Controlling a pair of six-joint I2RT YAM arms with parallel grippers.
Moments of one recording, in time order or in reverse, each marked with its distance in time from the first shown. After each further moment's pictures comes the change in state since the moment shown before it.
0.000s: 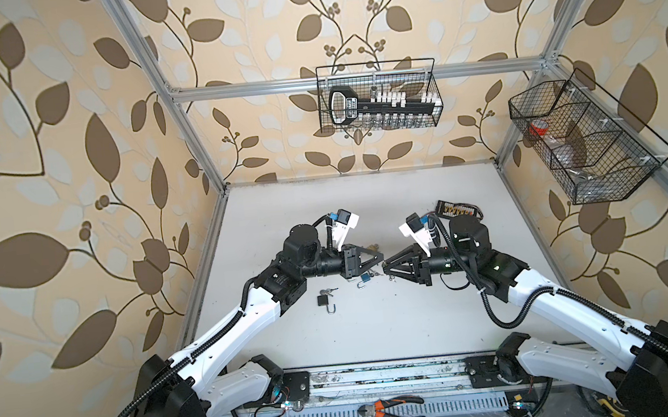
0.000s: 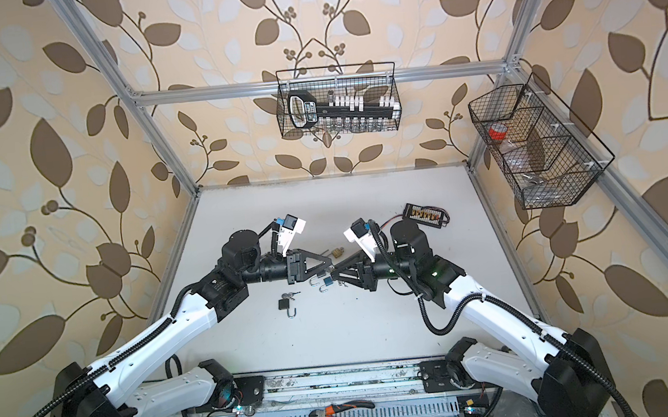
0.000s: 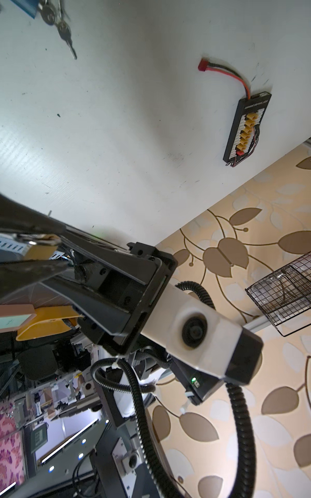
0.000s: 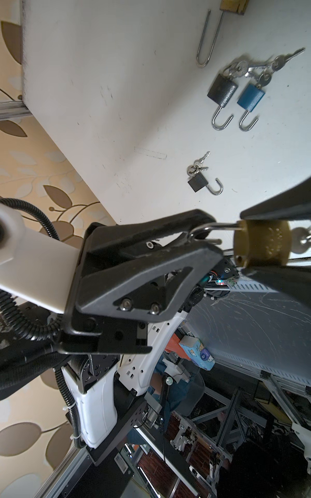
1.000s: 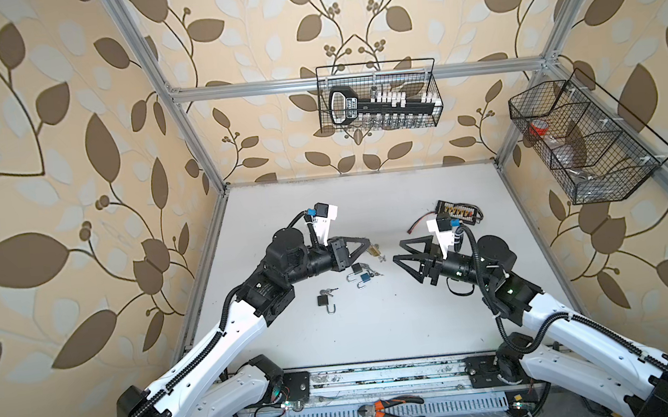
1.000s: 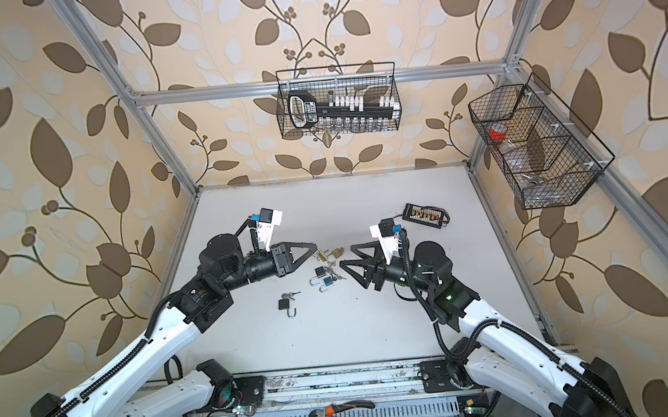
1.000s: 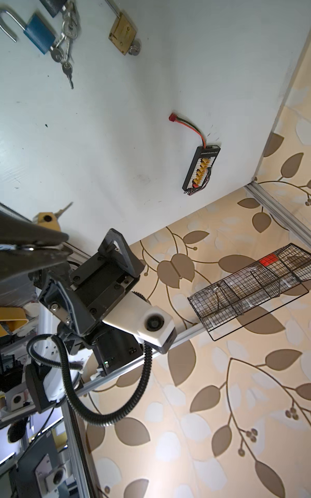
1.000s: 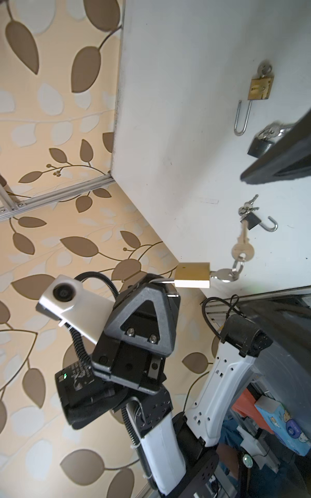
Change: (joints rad) left arm 0.000 -0.130 0.042 -0.073 -0.238 -0.152; right arm 0.004 -0.195 -0.225 0.370 0.312 0.128
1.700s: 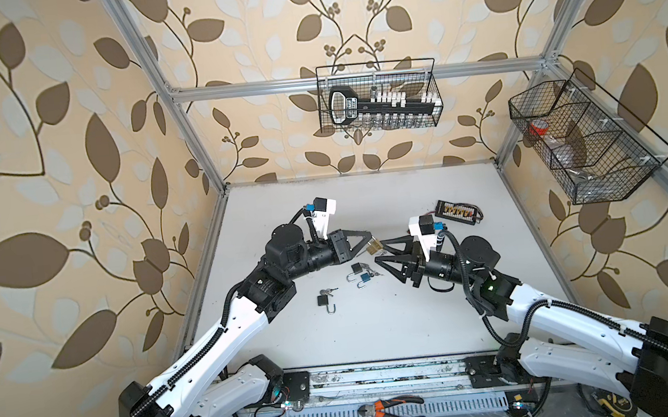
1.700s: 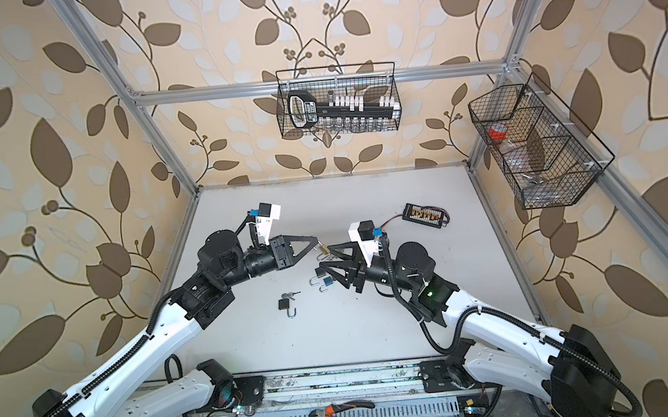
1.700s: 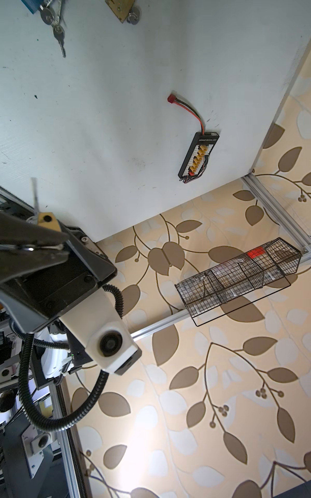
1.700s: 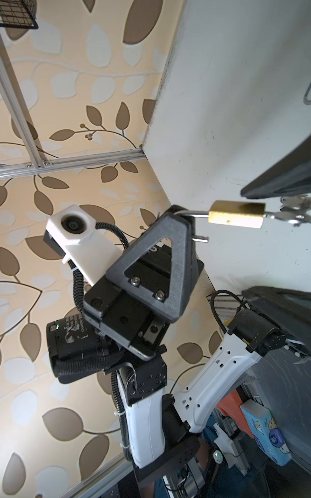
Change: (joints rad) left arm 0.000 0.019 0.021 0.052 0.002 -0.094; right arm 0.162 0.160 0.074 0.157 0.080 -0.113
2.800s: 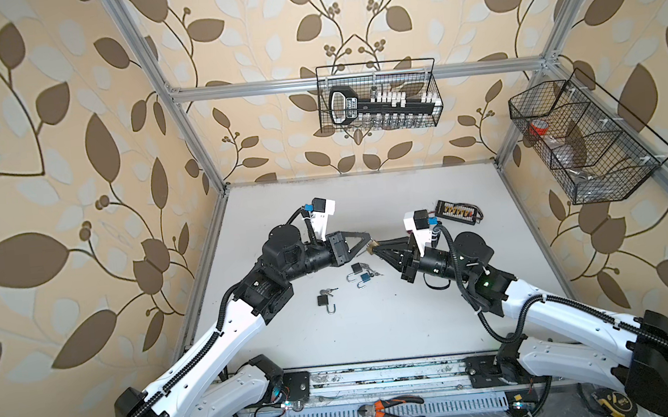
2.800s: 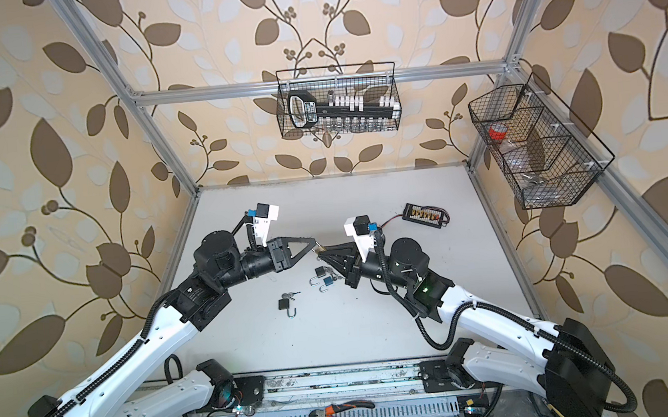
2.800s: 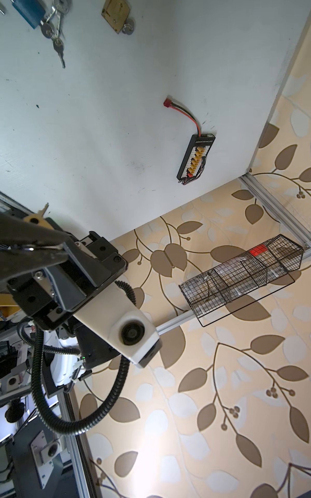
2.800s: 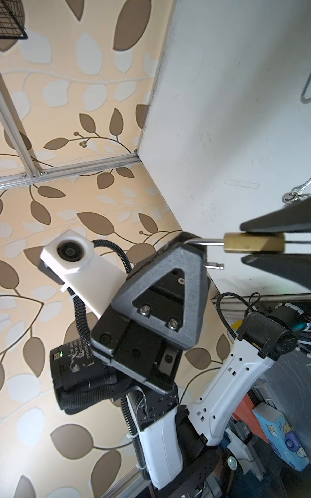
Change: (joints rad) left arm 0.000 -0.021 0.030 -0.071 0.012 0.080; right arm 0.006 0.035 0.049 -0.029 0.018 0.043
